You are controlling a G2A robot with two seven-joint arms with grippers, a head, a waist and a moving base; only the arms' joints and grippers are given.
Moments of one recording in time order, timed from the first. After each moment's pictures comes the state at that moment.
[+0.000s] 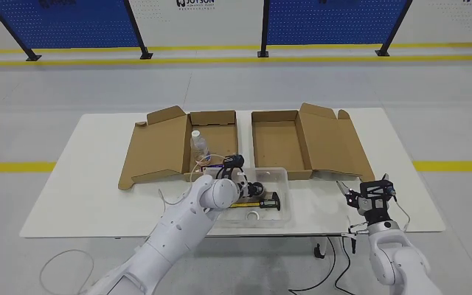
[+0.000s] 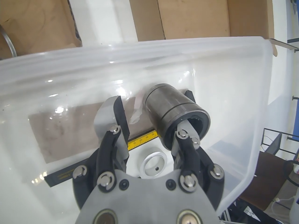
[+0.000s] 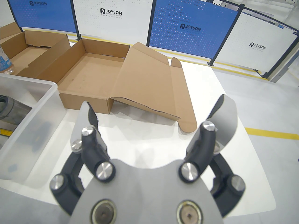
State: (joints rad) left arm 0.88 -1.43 -0.82 -1.14 0.60 0.30 -0.77; right arm -1.73 -1.15 1.60 -1.80 -1.33 0.00 0.00
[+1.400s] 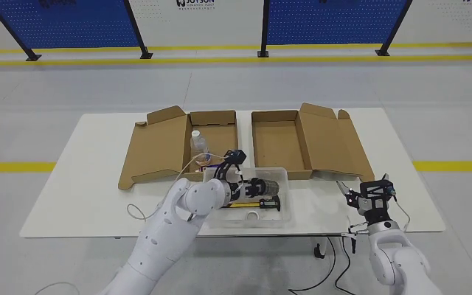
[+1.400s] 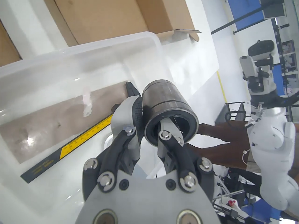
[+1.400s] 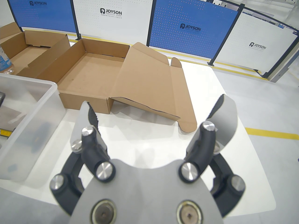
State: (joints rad) left arm 1.07 -1.36 -1.03 -1.49 0.53 -0.01 -0.87; right arm -1.73 -1.15 1.60 -1.80 -1.33 0.00 0.00
